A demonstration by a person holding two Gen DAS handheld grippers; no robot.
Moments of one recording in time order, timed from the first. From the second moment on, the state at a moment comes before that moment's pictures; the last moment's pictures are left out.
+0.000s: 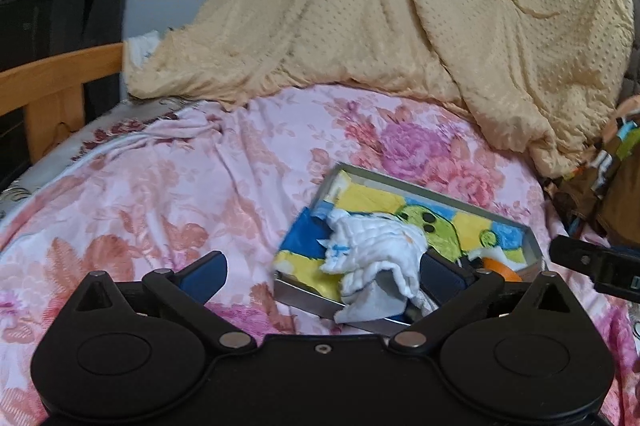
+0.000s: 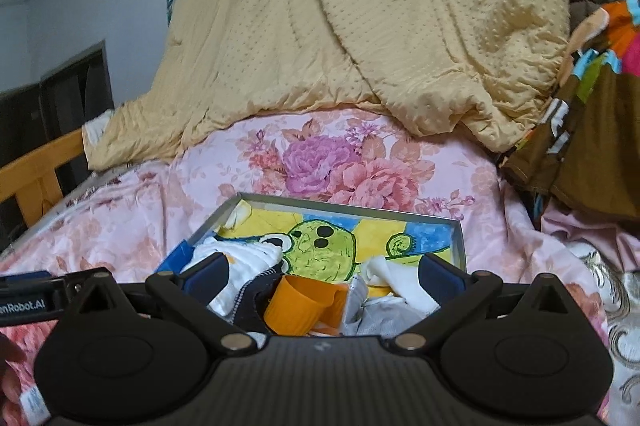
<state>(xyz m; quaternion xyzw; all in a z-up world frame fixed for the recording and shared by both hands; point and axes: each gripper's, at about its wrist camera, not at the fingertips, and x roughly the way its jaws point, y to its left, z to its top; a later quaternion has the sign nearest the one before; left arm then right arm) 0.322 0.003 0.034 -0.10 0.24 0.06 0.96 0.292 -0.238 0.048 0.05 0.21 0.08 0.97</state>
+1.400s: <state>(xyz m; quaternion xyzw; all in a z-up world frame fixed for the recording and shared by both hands) 0.159 0.027 0.021 -0.10 0.25 0.06 0.96 0.115 -0.194 0.034 0.03 0.20 0.05 0.98</state>
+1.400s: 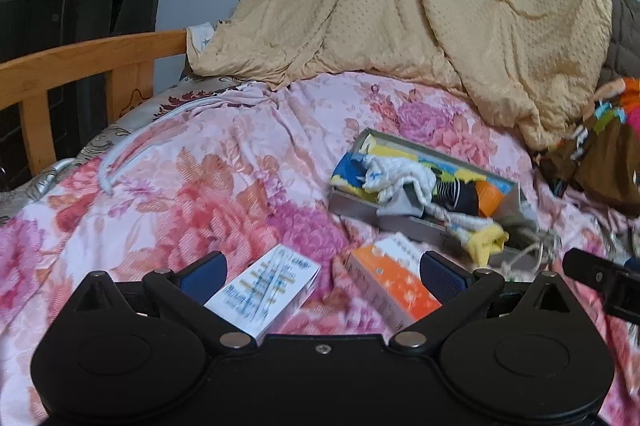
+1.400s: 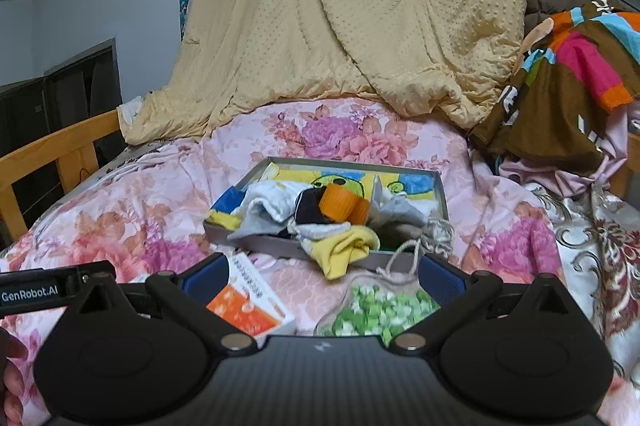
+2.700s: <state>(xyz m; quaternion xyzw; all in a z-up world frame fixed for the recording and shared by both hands) 0.073 0.024 0.009 -0.09 0.26 0.10 0.96 0.033 -0.186 0.015 0.04 0.22 0.01 0.97</state>
